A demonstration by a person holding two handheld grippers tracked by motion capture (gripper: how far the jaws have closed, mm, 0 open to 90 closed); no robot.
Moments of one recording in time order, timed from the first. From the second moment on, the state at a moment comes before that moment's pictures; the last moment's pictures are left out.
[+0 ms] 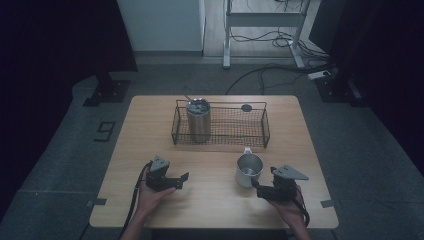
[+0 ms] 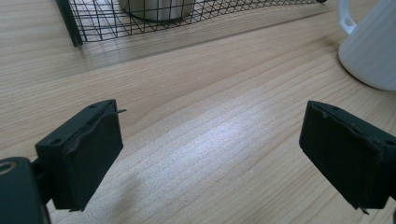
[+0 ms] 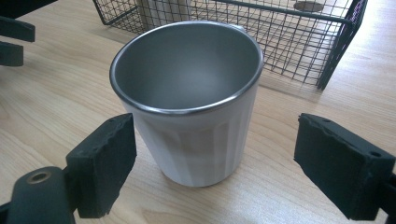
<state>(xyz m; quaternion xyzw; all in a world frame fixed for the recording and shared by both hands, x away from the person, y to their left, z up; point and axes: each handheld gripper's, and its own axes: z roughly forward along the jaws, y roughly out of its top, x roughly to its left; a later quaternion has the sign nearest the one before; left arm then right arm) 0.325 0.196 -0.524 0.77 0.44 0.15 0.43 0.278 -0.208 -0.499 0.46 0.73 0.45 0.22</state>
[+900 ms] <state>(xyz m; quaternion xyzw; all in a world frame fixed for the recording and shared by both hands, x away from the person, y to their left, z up) 0.321 0.201 -0.525 0.77 0.45 0.14 0.43 0.302 -0.176 -0.500 0.44 0.75 0.44 0.22</state>
